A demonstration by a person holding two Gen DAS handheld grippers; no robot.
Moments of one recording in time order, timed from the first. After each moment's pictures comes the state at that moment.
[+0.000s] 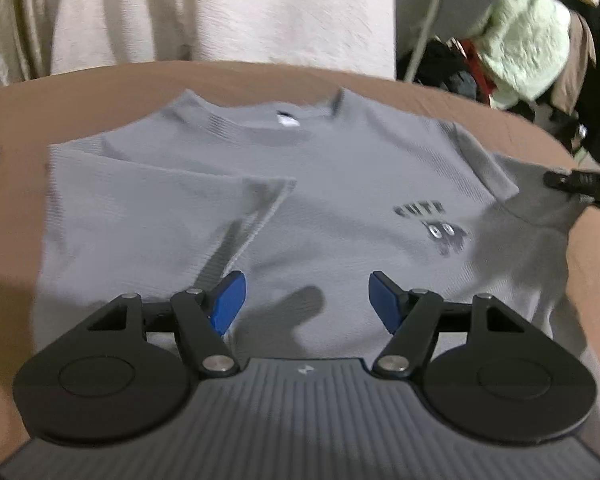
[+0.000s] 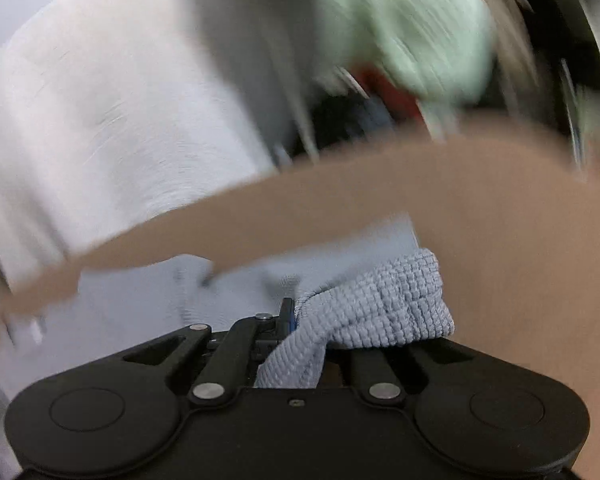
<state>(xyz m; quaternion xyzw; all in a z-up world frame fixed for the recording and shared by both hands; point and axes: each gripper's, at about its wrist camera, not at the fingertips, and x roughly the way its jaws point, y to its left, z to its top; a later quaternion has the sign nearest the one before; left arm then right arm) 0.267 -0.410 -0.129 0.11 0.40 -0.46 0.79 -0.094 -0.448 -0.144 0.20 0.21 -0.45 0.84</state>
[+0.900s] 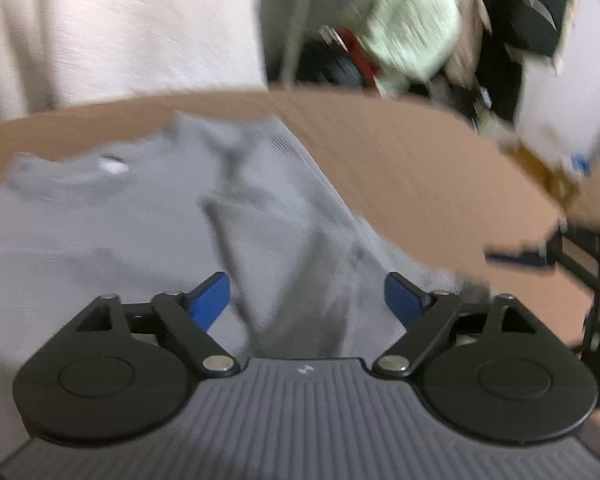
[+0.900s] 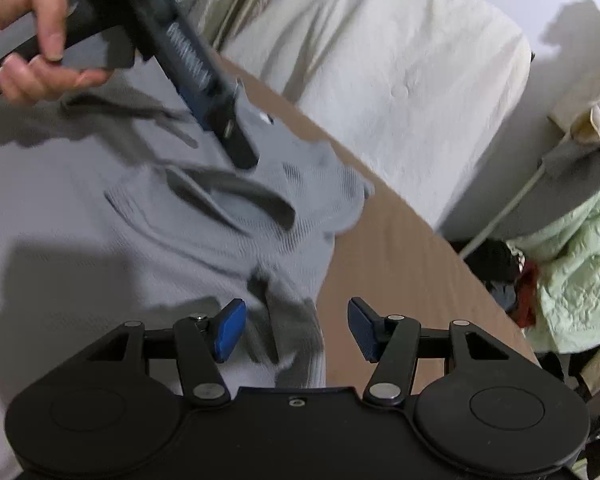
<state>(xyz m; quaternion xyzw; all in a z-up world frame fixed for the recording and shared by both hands) 0.194 -0.506 -0.147 0.19 0.35 -0.61 0.69 -0.115 -0.291 -0.151 -0.19 0.38 -0.20 0.88</state>
